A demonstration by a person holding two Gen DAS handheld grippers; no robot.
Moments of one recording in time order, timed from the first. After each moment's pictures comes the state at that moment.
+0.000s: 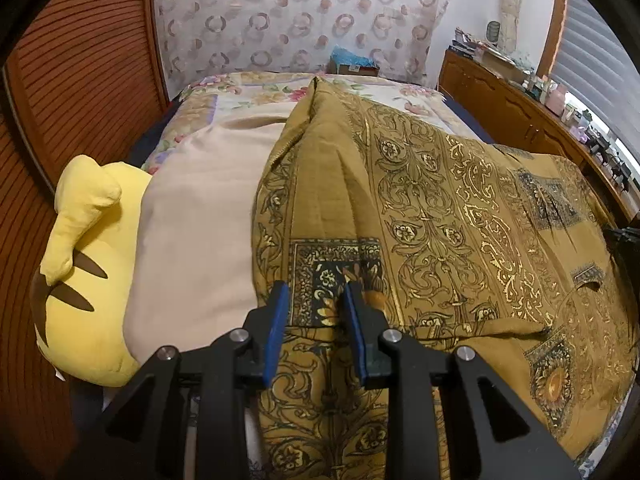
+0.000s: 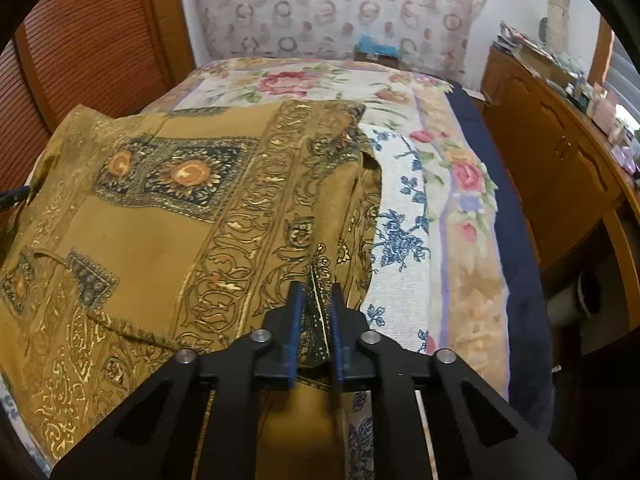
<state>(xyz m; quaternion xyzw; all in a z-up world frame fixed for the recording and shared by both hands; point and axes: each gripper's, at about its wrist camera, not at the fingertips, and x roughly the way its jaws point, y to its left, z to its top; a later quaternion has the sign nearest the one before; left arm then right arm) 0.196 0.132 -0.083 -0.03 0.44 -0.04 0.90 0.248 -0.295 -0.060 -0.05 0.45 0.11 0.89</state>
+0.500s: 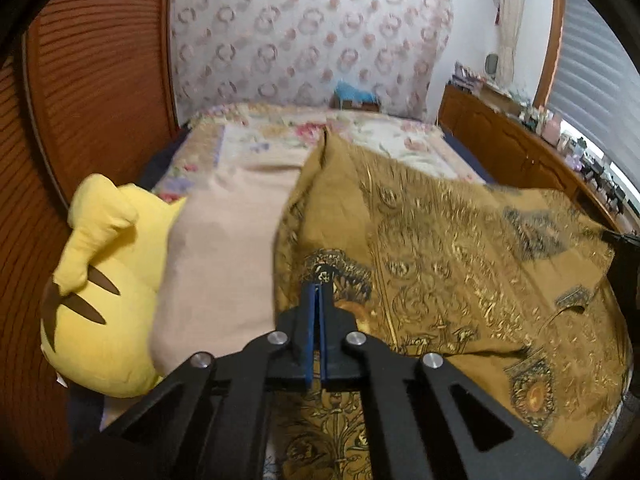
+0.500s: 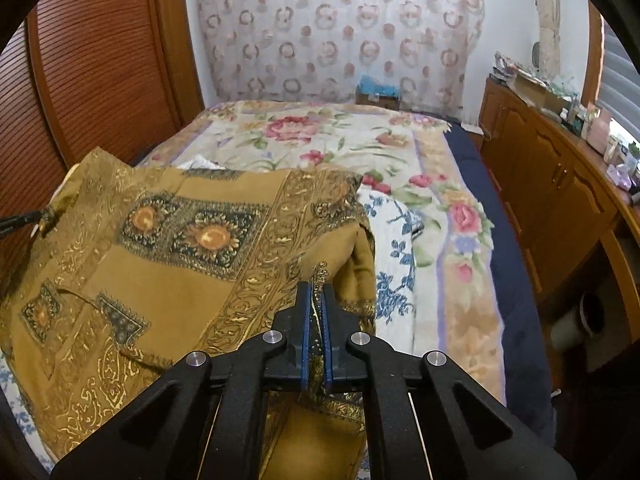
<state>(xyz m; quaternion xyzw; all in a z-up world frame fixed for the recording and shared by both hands) 0.174 0.148 -0.051 -0.05 0.37 -0.04 0.93 0.245 -0.301 -0.018 -0.03 0.38 0.11 0.92</state>
